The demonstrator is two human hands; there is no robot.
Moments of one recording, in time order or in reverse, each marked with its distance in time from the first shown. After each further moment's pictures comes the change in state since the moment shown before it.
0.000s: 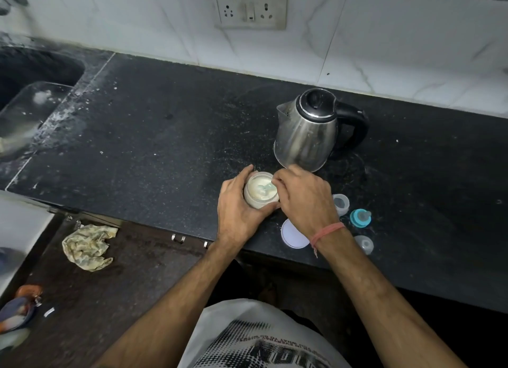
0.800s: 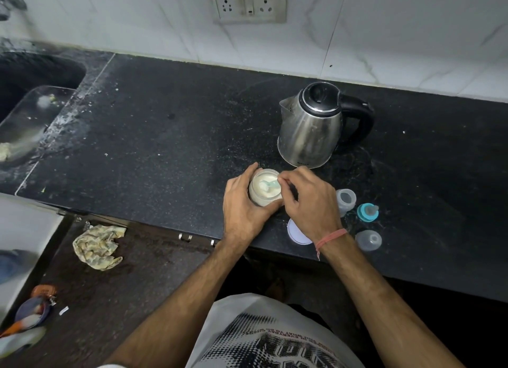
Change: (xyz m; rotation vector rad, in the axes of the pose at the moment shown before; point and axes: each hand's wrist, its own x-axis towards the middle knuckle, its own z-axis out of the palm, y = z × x) left_hand 0.000 -0.002 0.000 0.009 -0.015 -0.013; right_hand -0.015 0.009 0.028 0.273 0.240 0.016
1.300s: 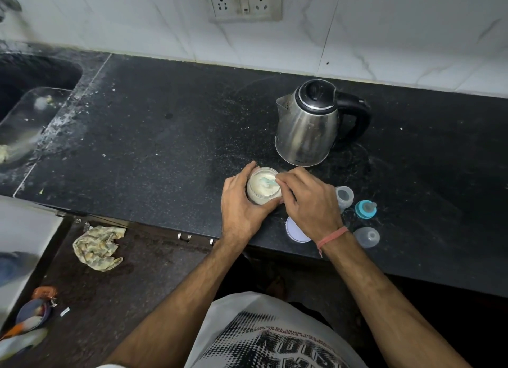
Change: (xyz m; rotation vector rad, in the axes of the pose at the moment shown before) left_hand -0.002 0.001 0.001 -0.004 0.010 0.007; right_hand -0.008 0.018 0.008 -0.098 0.021 -0.164
